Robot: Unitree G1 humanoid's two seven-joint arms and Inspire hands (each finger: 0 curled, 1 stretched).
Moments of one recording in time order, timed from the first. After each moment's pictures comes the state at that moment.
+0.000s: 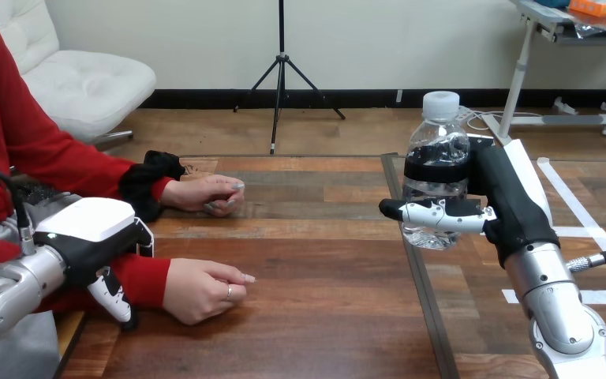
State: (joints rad) left arm -0.71 0.73 -0.56 1.27 0.78 -0.69 0.14; right arm -0.19 -0.27 -0.01 0.15 -0.19 -0.14 0.03
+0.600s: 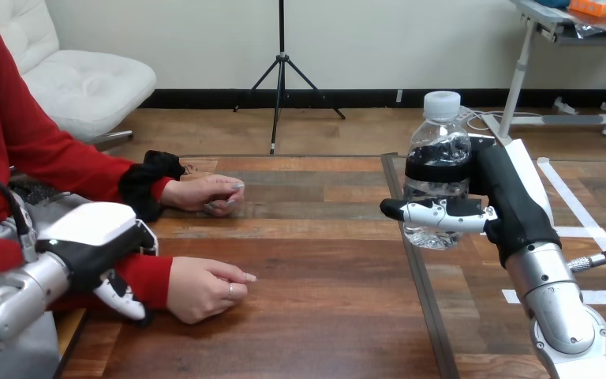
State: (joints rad) left arm -0.67 0.71 -0.53 1.27 0.73 -0.71 0.14; right arm -0.19 -0.27 -0.01 0.15 -0.20 -0.14 0.03
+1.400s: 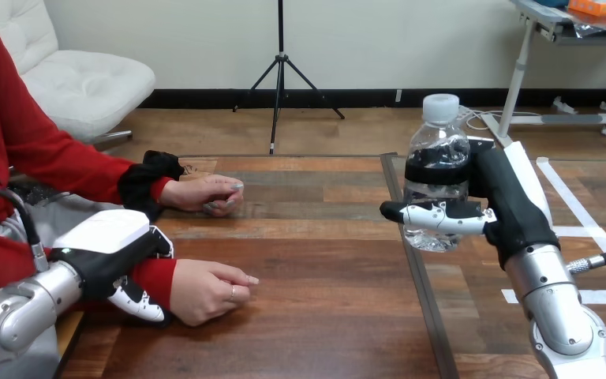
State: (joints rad) left arm -0.63 0.69 -0.52 1.23 0.71 -0.75 0.14; right arm -0.19 -0.27 -0.01 0.17 -0.20 -0.14 0.03
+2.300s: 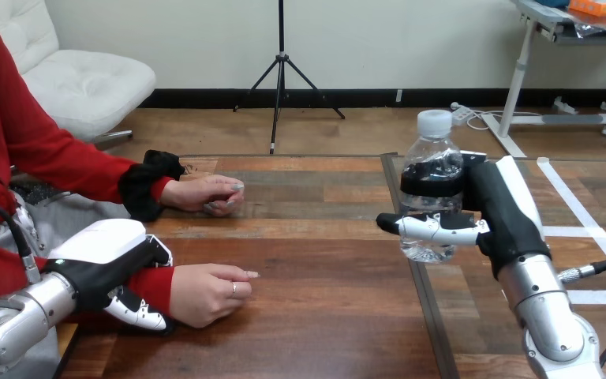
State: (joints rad) left arm -0.57 0.72 -0.48 1.17 0.67 -0.78 0.11; right arm -0.19 -0.26 0.00 0.24 -0.21 -0.17 0.03
